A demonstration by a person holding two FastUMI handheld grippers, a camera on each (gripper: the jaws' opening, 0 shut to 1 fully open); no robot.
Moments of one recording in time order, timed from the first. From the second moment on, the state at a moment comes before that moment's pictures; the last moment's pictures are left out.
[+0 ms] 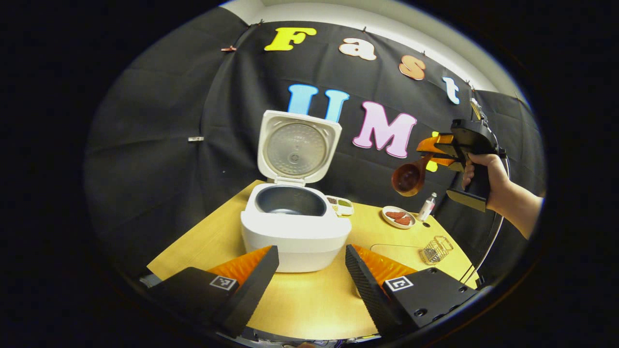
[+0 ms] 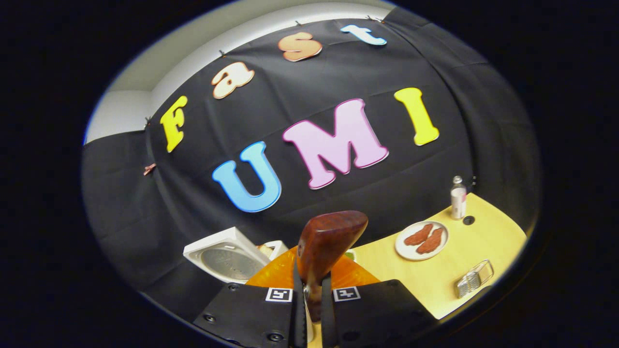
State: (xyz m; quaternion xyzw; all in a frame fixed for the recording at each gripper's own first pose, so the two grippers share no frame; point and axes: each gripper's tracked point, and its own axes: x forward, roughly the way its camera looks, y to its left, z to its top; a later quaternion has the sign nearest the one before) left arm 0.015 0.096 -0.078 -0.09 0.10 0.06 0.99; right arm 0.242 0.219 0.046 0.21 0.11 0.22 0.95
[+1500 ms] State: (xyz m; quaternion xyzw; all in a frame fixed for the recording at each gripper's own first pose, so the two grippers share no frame) left arm 0.074 0.009 -0.024 -0.05 0.09 0.18 0.98; right arm 0.319 -0.041 -0.165 0.19 0.25 0.06 0.95
